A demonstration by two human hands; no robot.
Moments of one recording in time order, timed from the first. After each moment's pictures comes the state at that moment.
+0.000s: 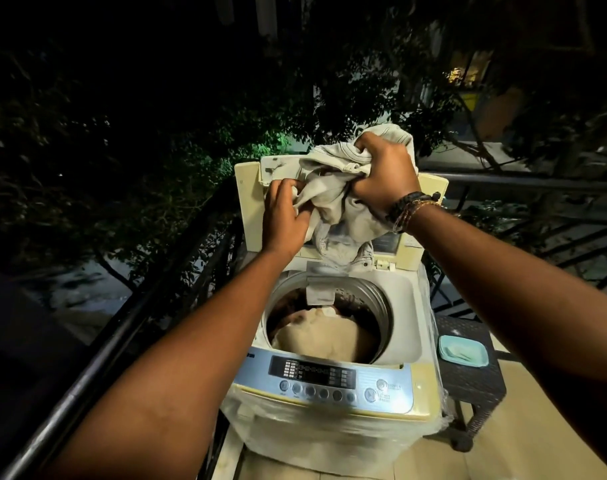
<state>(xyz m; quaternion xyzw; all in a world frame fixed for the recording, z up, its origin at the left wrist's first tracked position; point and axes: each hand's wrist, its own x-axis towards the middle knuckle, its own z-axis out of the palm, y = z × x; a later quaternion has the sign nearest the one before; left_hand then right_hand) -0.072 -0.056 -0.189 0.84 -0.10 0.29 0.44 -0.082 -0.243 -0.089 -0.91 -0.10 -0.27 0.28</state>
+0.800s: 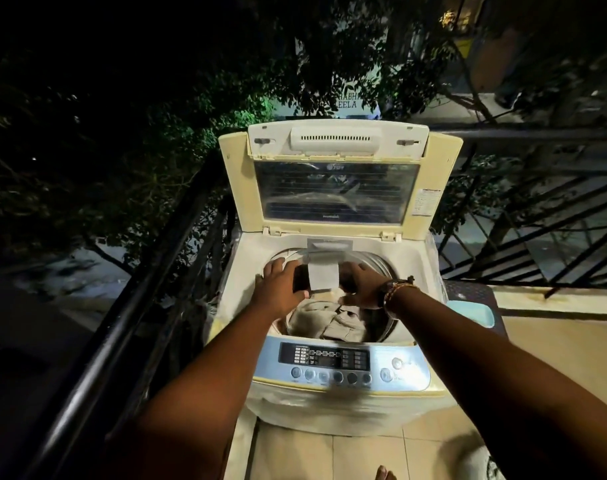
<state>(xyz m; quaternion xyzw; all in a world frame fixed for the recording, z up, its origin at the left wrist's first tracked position) -0.102 -0.005 -0.360 0.98 -0.10 -0.07 0.18 -0.106 -0.240 -0.344 -0.95 -0.04 0.22 0.21</state>
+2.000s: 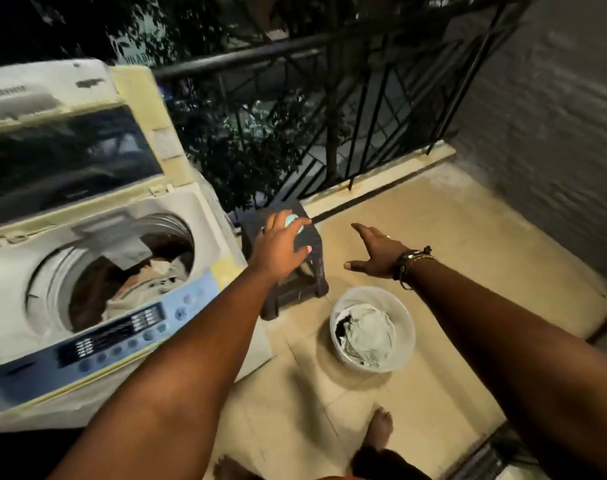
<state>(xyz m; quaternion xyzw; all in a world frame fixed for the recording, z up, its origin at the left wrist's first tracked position) -0.293 -0.389 -0.354 0.87 -0.44 -0.06 0.23 -0.450 -0.585 -0.334 -0.94 0.24 0.16 0.19</state>
